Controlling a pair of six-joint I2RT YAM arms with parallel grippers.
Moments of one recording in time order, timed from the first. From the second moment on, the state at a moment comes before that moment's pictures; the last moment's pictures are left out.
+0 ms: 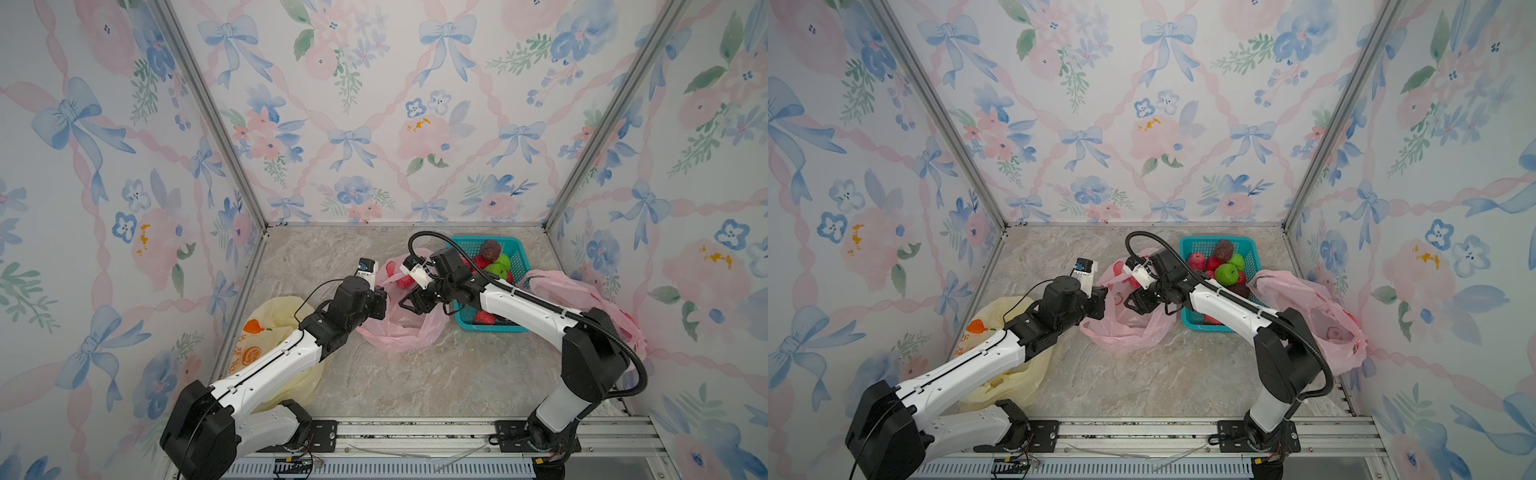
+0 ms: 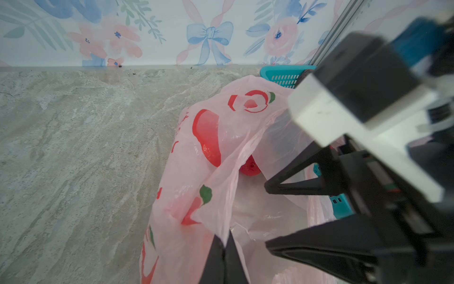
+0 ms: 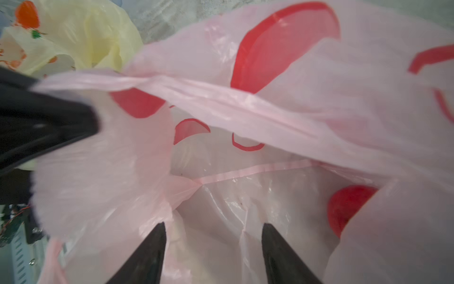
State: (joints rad) left arm -0.65 1.16 0.79 -0.10 -0.12 -0.33; right arm 0.68 1.76 1.31 -0.41 -0.33 -0.05
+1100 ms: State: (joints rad) left arm -0.65 1.22 0.81 -0.10 0.00 -0.32; right arm 0.62 2.28 1.80 -0.38 -0.01 0.00
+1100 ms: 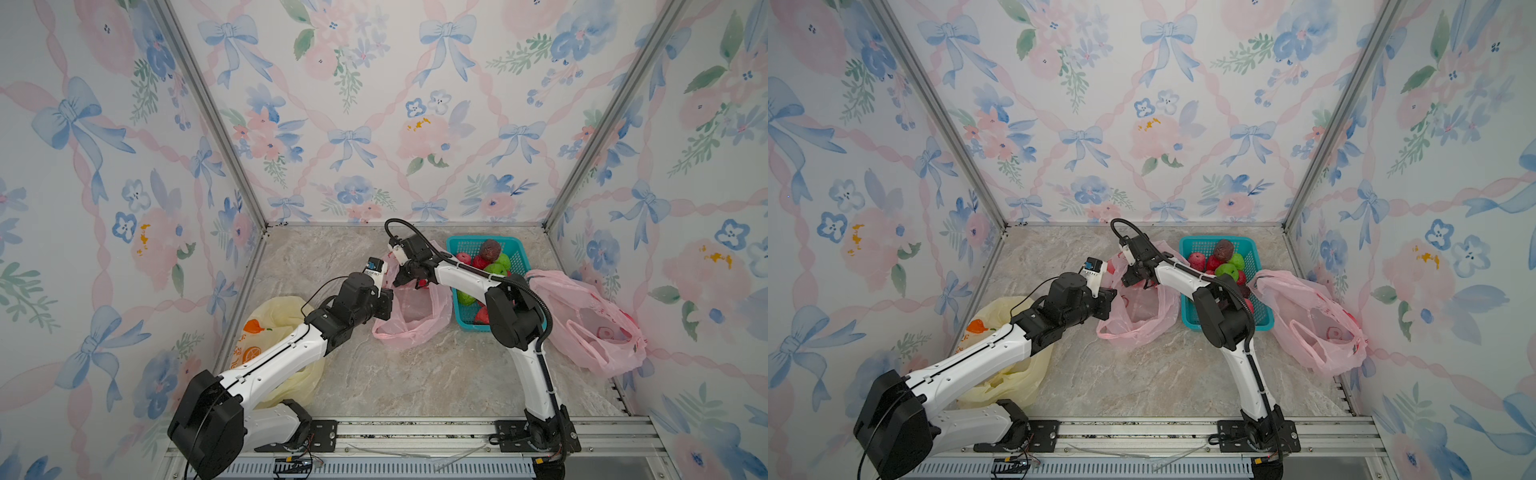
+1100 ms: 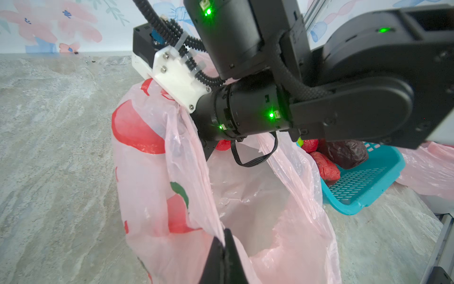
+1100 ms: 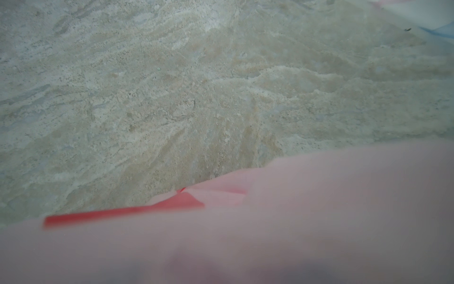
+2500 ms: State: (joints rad) left arm -0.60 1.17 0.70 -0.09 -0.16 -0.31; right arm 0.47 1.46 1.32 -0.50 -0.51 0.08
